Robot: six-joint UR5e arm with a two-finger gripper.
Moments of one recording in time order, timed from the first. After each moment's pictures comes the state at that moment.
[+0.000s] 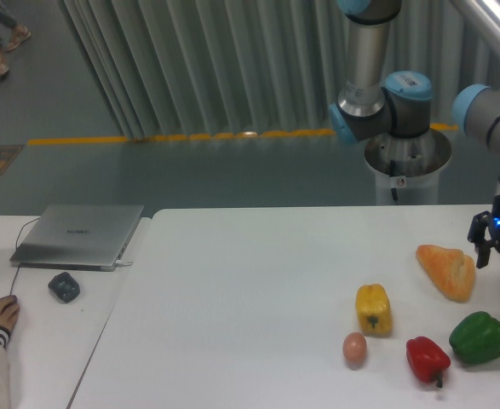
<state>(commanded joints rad) 2.51 -1.89 -1.57 -1.06 1.55 1.39</state>
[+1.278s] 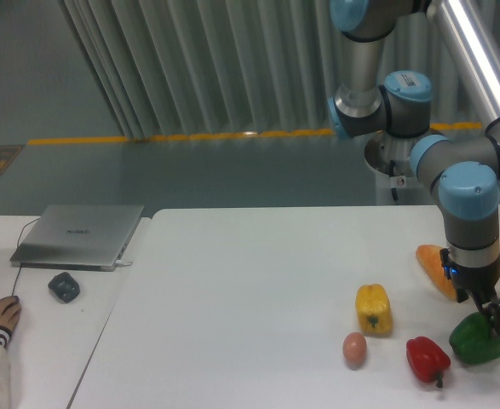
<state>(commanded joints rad) 2.43 -2.00 -1.56 -1.05 1.67 1.39</state>
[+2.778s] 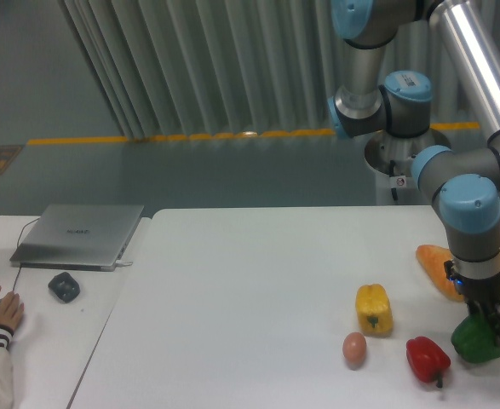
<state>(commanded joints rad) 2.43 -2.00 -1.50 -1.09 1.72 1.39</state>
